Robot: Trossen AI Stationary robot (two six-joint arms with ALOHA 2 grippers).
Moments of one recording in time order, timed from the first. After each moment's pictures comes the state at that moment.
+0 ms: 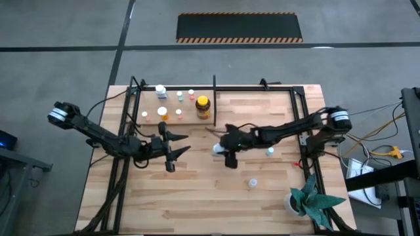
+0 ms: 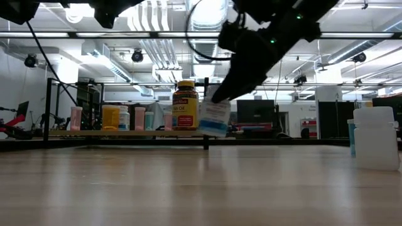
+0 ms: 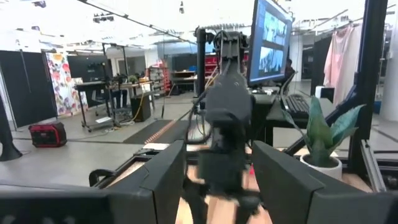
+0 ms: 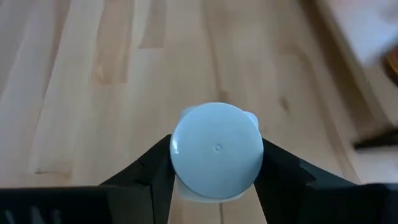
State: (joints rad) left arm -0.40 1.07 0.45 0.85 -0.62 0.14; right arm 0.07 1.69 0.99 -0.04 0.07 0.06
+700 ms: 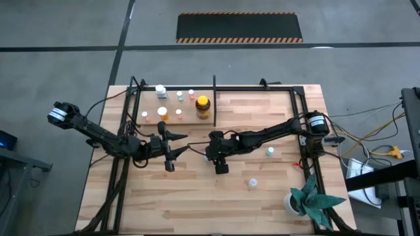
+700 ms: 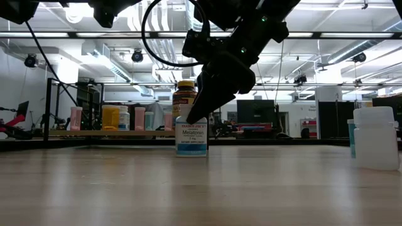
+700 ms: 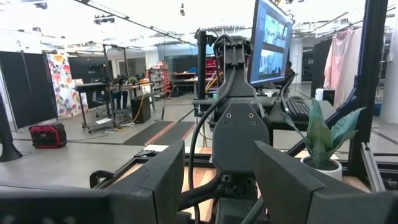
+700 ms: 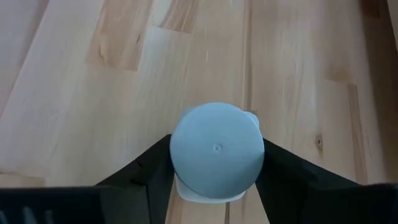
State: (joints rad) left arm -0.40 1.06 0.45 0.85 -0.62 0.14; right arm 0.09 1.94 1.27 -0.23 0.07 -0.13
